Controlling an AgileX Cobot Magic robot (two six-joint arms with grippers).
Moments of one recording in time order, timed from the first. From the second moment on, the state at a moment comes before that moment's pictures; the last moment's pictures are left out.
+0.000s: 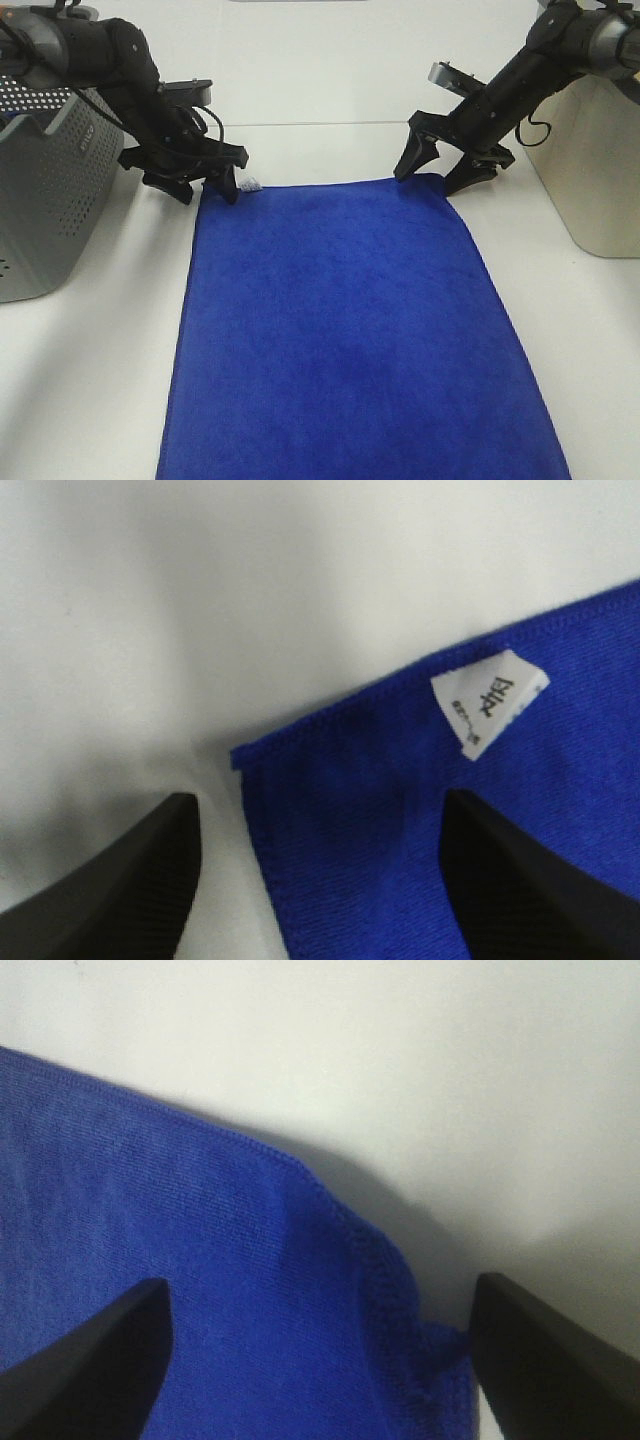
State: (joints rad) left arm -0.24 2.47 -1.96 -0.29 0.84 0.09; right arm 0.05 2.57 -2.13 0.61 1.12 -0.35
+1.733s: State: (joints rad) left arm -0.30 2.48 -2.19 -0.23 0.51 0.37; right arm 0.14 2.58 -2.45 0.32 0.88 -0.43
